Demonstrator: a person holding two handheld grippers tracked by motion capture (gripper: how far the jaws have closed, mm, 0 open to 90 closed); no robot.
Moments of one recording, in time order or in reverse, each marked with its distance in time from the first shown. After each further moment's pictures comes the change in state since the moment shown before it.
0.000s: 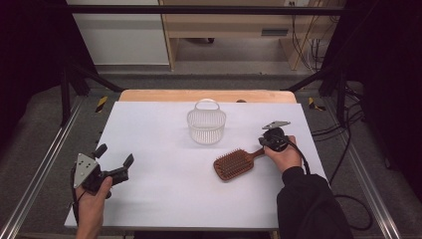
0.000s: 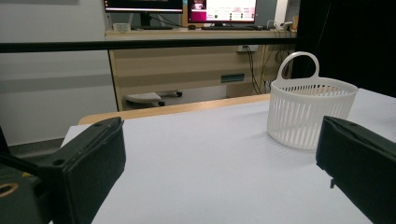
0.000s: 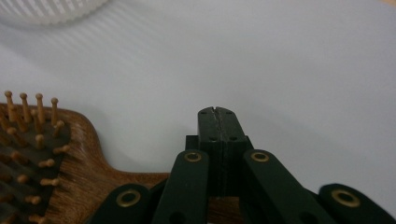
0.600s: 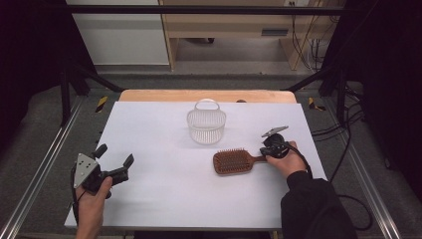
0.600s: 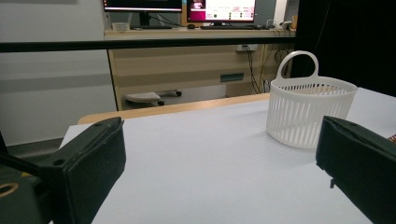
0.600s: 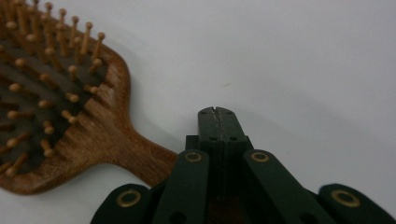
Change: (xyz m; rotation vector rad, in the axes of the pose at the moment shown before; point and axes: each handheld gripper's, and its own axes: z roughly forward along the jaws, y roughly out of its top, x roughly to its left) left arm 0.001 0.000 0.000 0.002 -0.003 0.002; right arm 0.005 -0.015 -0.007 0.134 0.067 -0.049
